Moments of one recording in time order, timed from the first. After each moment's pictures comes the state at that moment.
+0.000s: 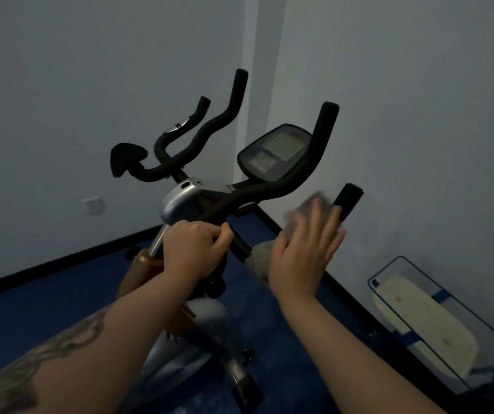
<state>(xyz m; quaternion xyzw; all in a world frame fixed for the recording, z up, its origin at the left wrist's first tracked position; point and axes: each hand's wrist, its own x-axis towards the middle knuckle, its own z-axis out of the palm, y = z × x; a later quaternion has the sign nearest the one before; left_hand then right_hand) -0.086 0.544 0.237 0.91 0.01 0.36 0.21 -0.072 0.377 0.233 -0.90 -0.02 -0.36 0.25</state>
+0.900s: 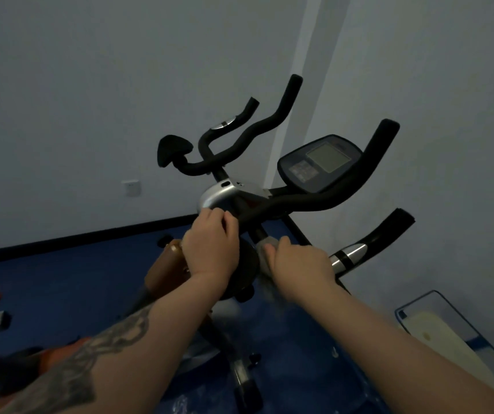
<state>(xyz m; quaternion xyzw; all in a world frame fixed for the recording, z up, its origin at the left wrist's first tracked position) -0.089 0.546 0.237 0.86 0.23 0.35 0.31 -0.058 0.400 0.264 -0.93 -0.32 0.00 -0.16</state>
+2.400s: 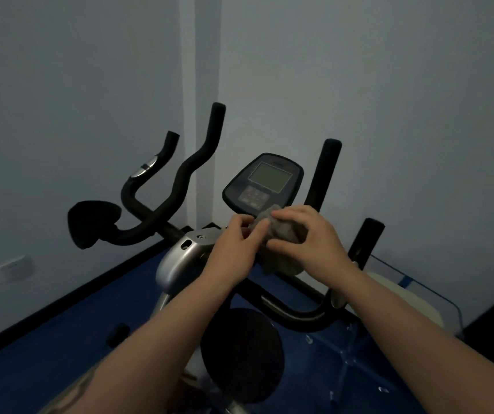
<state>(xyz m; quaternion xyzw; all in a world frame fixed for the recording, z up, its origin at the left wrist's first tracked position) 0.013 0.563 0.283 0.75 -0.08 0.00 0.65 -0.009 0.402 0.316 -0.89 -0.14 -0.16 0.40</state>
